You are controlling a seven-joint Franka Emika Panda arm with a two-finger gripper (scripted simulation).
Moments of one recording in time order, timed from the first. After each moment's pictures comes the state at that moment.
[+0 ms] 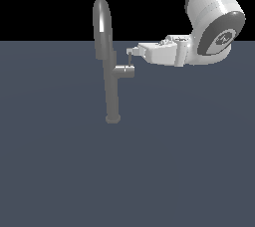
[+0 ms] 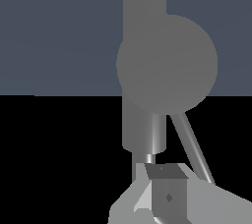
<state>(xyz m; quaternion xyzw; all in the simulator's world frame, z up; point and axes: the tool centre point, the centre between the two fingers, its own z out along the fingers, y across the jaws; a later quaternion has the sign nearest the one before) 0.009 -0.006 0.258 -0.52 0.49 0.51 0.48</state>
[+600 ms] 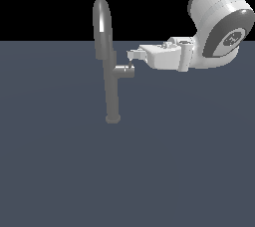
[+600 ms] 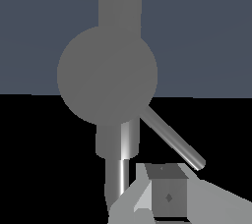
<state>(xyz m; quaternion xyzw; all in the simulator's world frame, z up) -0.017 -0.008 0.253 -0.52 0.48 0.51 0.49</state>
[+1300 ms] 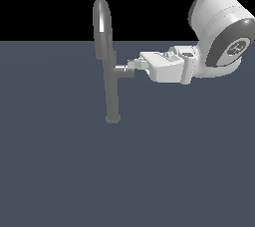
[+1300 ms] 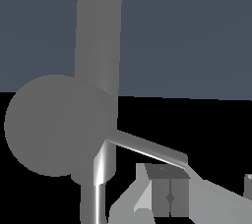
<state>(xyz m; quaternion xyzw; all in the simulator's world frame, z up) -0.040 -0.009 0.230 -0.53 0.47 0.51 0.49</state>
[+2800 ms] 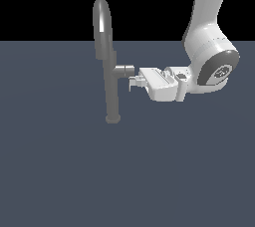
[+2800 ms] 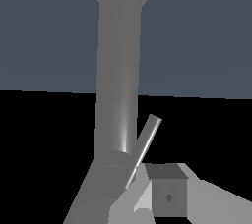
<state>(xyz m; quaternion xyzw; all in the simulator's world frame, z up) -0.018 -0.014 0.174 -0.53 0.46 0.52 0.49</state>
